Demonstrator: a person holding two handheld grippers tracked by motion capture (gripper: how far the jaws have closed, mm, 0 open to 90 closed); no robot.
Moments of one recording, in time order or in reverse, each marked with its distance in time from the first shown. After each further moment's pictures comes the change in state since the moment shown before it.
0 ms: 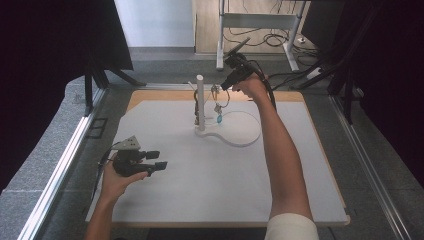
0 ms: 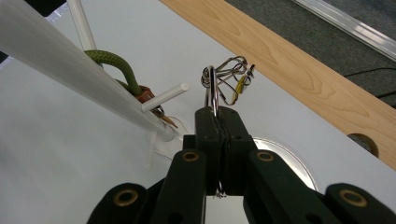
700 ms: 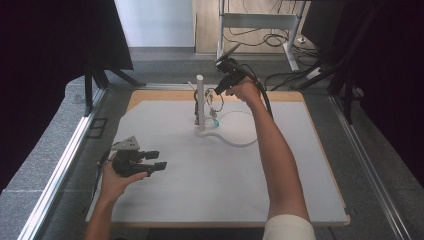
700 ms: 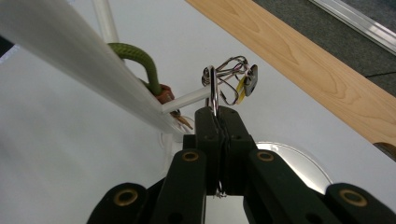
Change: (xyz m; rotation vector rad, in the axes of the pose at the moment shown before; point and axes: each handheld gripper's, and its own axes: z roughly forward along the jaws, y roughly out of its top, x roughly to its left) left arm 0.000 0.000 -0.001 -0.002 -0.001 0.005; right arm 0.016 0.001 0.018 0.022 0.025 -0.032
